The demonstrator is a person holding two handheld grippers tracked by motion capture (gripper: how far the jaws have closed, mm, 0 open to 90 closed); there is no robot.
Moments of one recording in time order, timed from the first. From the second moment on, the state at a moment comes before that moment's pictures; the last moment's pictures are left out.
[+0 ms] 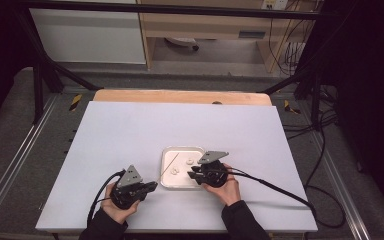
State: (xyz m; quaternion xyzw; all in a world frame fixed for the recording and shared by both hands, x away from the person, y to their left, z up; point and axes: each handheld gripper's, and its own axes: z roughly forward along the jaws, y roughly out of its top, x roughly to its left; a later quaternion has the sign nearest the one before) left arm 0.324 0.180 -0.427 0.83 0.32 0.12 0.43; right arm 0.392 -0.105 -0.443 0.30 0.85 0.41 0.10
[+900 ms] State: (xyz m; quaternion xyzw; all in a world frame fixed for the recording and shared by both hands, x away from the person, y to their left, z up) left arm 0.319 0.178 -0.423 0.83 0.31 0.14 0.45; right arm 0.393 -0.137 -0.364 0.34 0.72 0.60 0.00
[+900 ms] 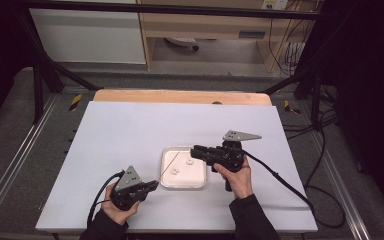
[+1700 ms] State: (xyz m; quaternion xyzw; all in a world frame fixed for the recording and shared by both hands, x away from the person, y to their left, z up) left arm 0.315 0.173 -0.422 0.83 0.29 0.14 0.46; right arm 0.405 -0.121 -0.366 0.34 0.71 0.62 -0.07
